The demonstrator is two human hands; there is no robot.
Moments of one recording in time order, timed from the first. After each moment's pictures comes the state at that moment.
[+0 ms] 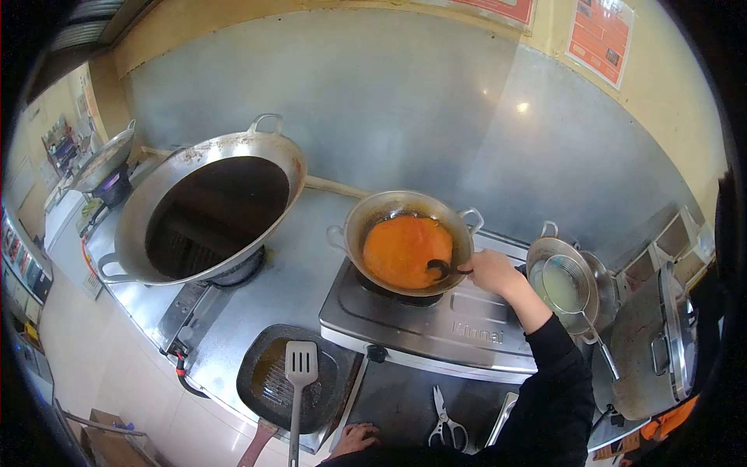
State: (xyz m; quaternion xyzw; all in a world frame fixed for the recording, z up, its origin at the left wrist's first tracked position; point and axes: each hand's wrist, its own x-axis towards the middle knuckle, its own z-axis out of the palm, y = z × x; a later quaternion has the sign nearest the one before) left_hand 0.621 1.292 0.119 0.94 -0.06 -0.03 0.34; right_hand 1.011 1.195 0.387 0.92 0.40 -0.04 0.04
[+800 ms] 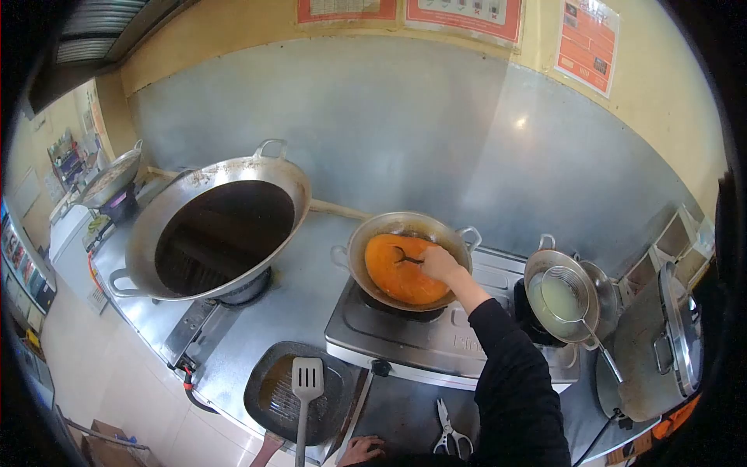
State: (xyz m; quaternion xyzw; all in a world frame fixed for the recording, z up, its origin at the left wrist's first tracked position) left_hand 0.616 1.294 0.093 0.92 -0.06 -0.03 0.38; right_hand 1.065 1.288 0.318 0.90 0.41 0.00 -0.10
